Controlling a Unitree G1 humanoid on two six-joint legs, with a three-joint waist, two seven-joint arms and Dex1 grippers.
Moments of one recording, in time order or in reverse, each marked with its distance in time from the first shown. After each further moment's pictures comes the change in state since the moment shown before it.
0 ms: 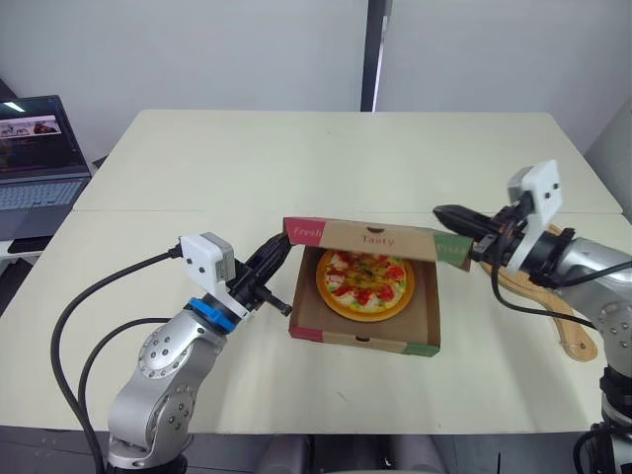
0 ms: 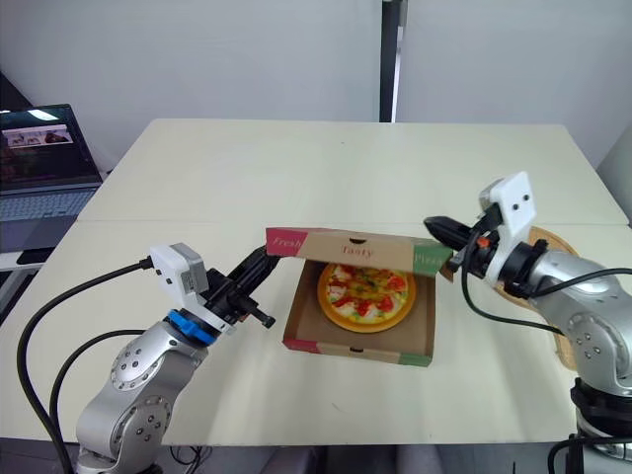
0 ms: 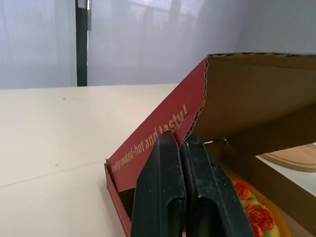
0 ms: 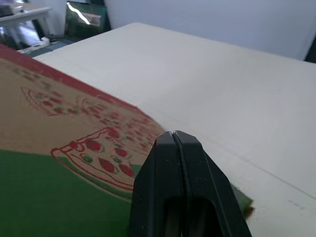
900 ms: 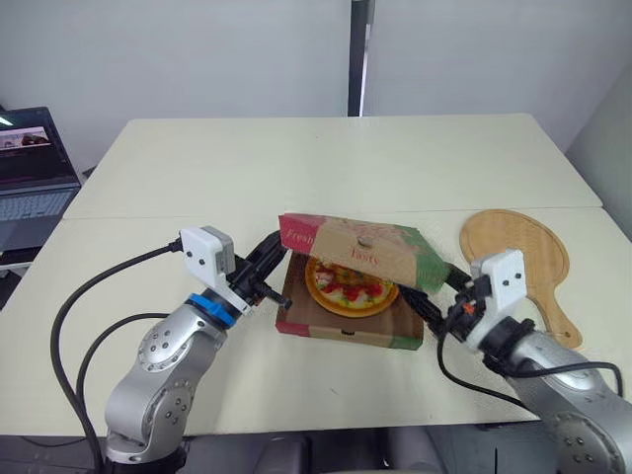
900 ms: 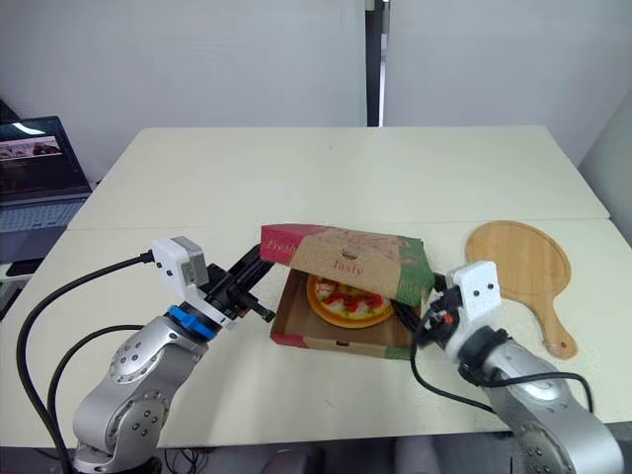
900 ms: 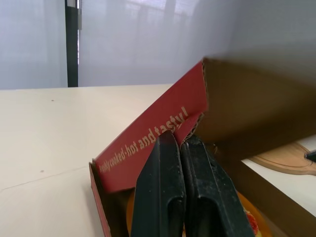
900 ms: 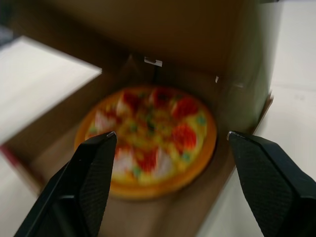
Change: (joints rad) left arm -0.051 0.008 0.004 -0.008 -0.015 0.065 0.038; right arm 0.461 0.292 -0.001 -0.407 -0.178 0.127 -0.174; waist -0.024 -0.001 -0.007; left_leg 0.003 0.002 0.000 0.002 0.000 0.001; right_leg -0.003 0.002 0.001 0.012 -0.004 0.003
